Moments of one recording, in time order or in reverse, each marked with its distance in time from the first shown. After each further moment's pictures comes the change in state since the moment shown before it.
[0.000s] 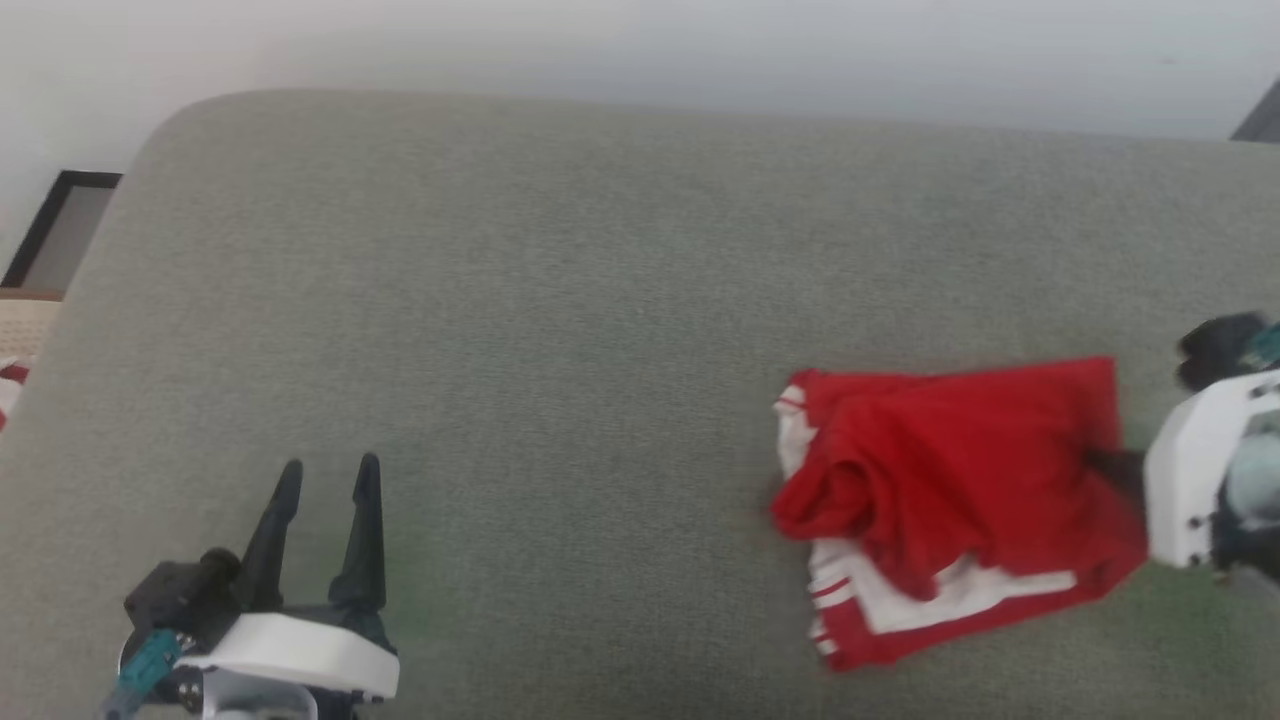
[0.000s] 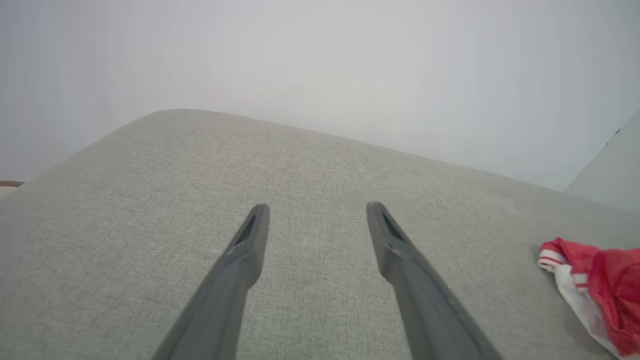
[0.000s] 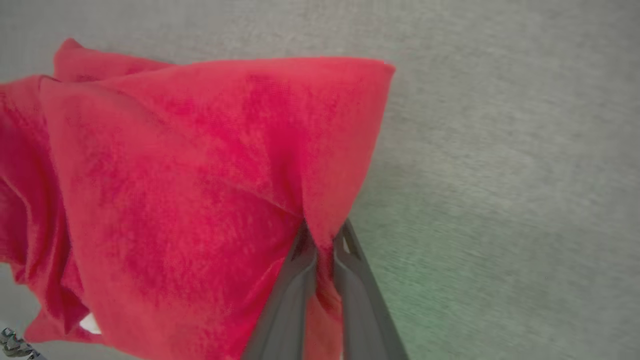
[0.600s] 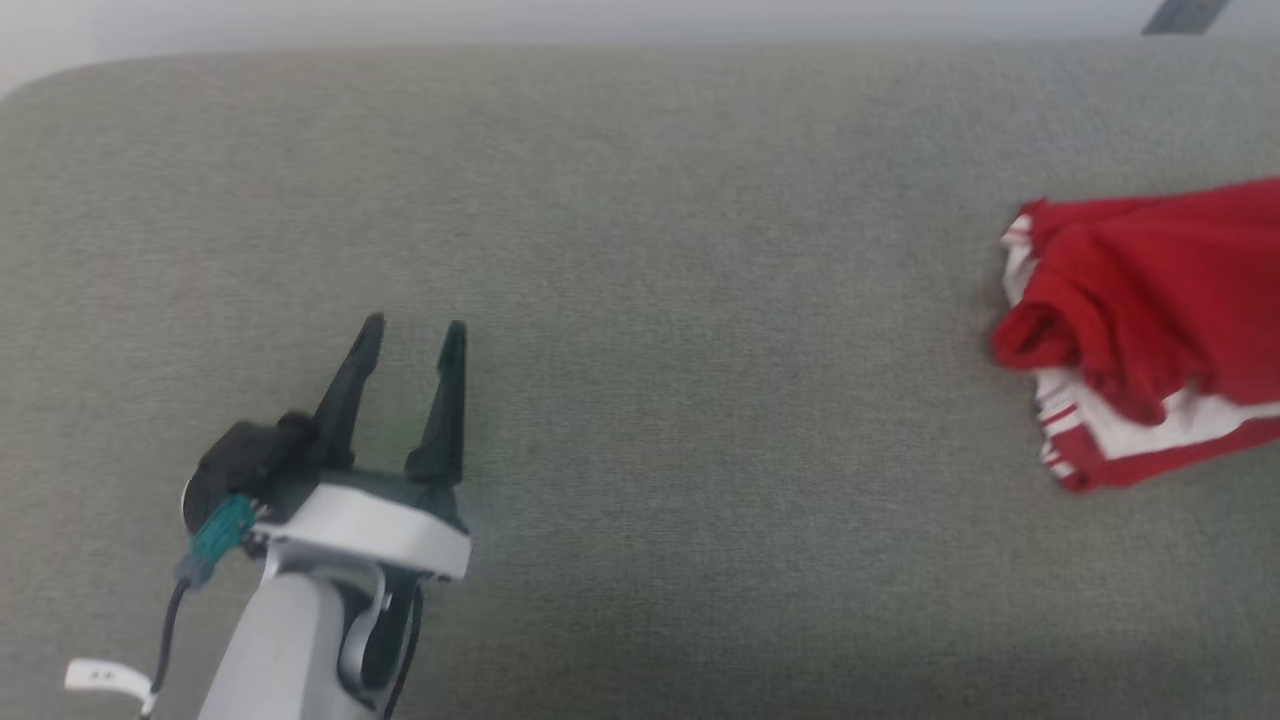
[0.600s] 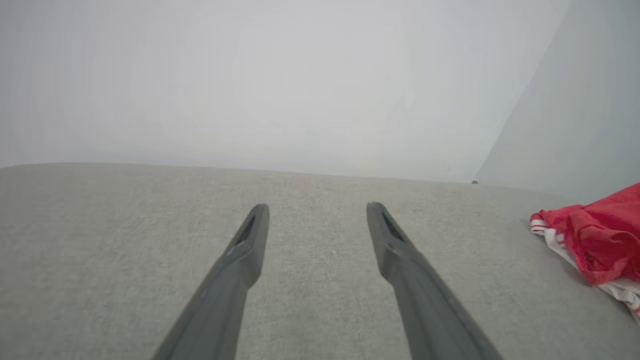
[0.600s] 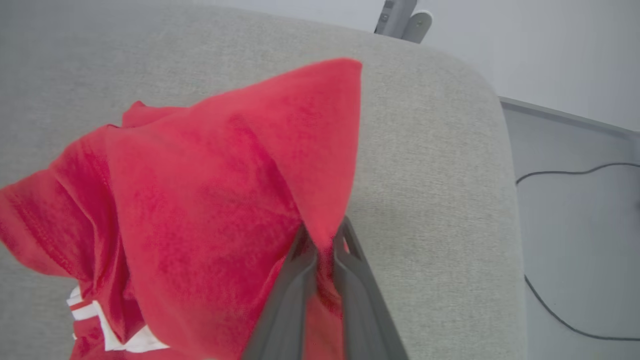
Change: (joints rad) left arm -0.214 -0.007 -0.114 0.018 0.050 0.000 0.000; right arm -0.175 -0.217 -0.113 0.063 -0.064 0.000 -0.112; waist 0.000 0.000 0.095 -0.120
